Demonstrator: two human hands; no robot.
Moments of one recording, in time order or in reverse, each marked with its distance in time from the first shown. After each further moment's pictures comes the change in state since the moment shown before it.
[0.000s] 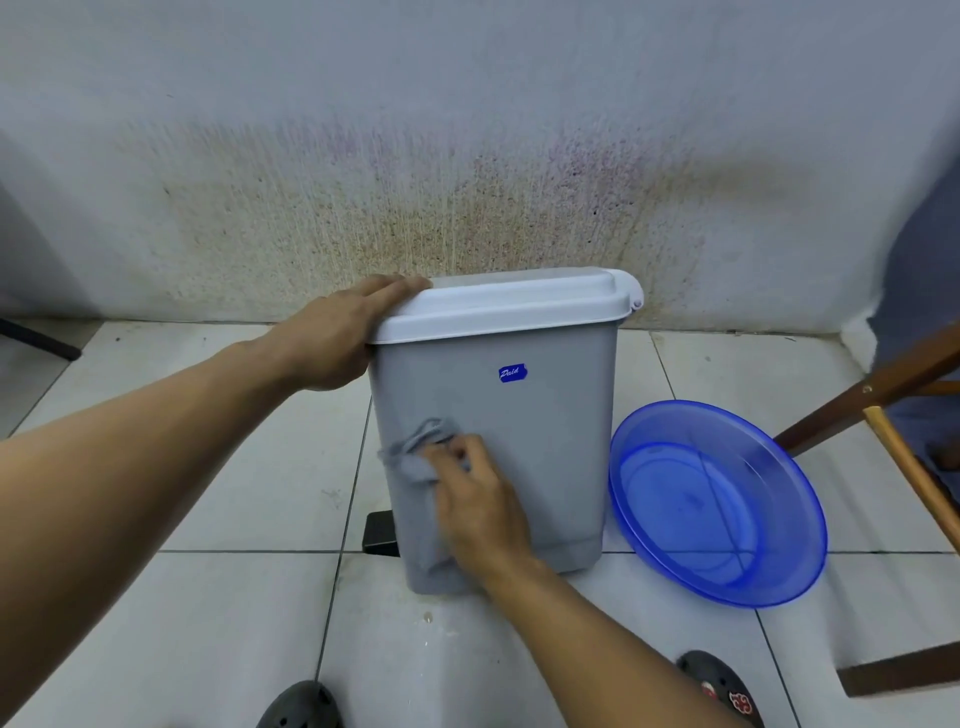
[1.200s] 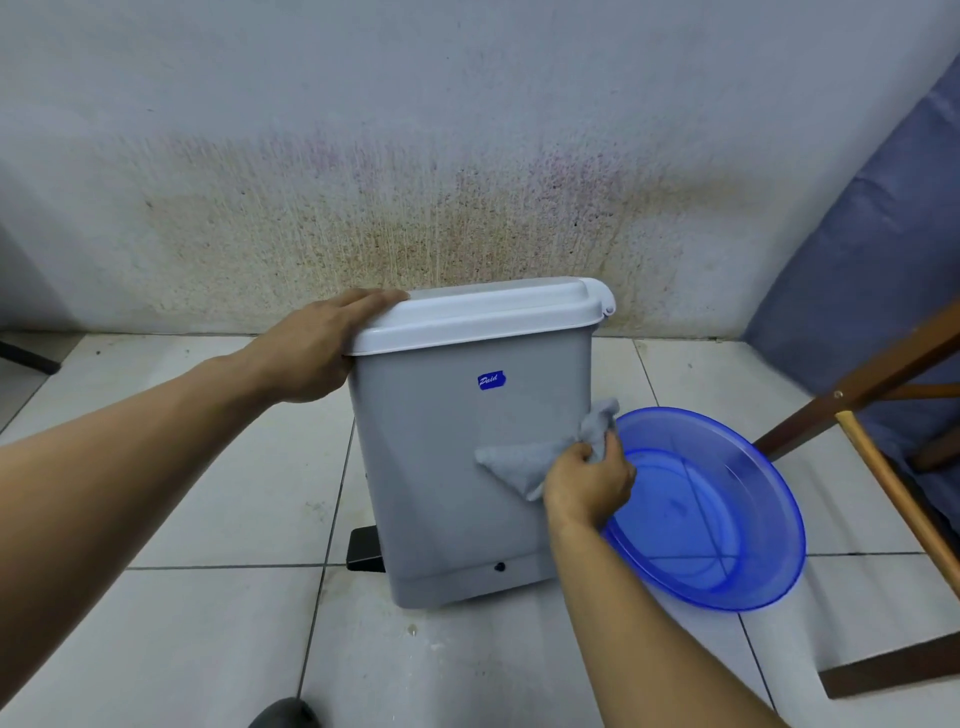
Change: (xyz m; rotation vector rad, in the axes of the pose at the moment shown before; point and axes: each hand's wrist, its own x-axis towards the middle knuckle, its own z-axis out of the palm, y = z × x) left_hand -0.001 -0.002 -0.001 -0.049 0.039 -0.004; right_hand 0.026 0.067 -0.062 0.358 0.690 0.924
